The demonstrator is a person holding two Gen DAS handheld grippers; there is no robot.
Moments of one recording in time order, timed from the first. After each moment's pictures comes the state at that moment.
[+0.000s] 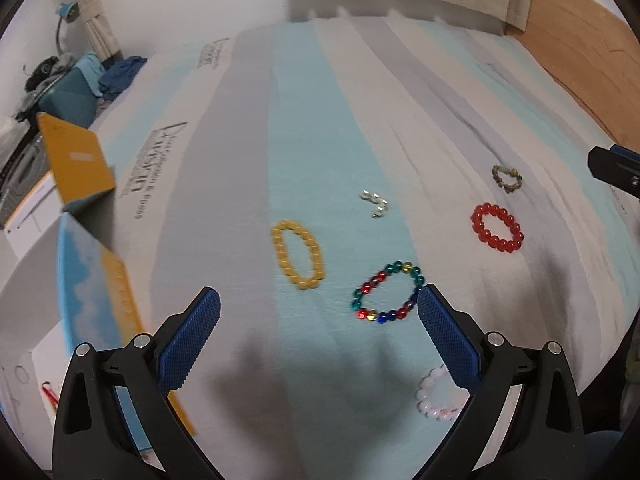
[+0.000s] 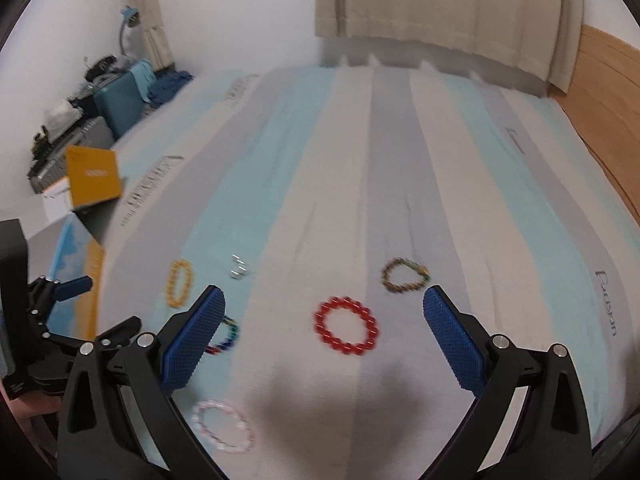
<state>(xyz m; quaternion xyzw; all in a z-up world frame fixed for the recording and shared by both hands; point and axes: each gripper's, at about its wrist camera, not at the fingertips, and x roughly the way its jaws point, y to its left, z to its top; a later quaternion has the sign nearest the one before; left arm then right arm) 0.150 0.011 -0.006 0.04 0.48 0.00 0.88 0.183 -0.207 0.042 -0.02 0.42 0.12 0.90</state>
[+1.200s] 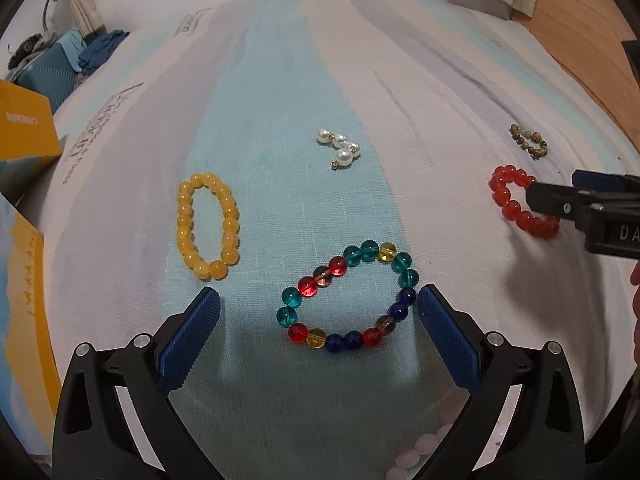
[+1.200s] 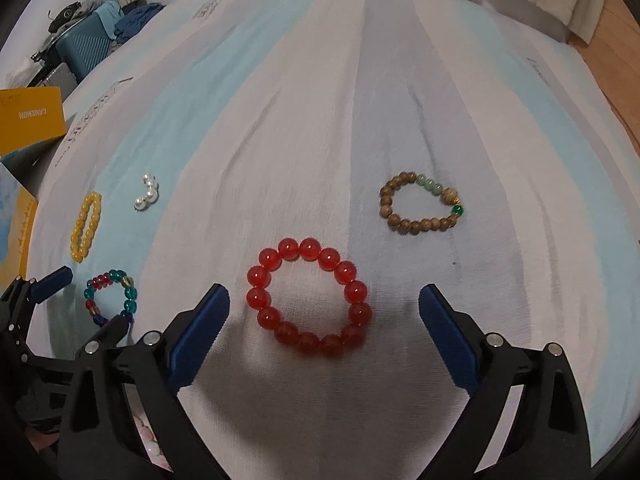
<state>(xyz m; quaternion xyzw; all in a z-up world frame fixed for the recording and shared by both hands) 0.183 -0.020 -0.104 0.02 0.50 0.00 0.87 0.248 -0.202 -0.090 -0.04 0.52 0.11 0.84</state>
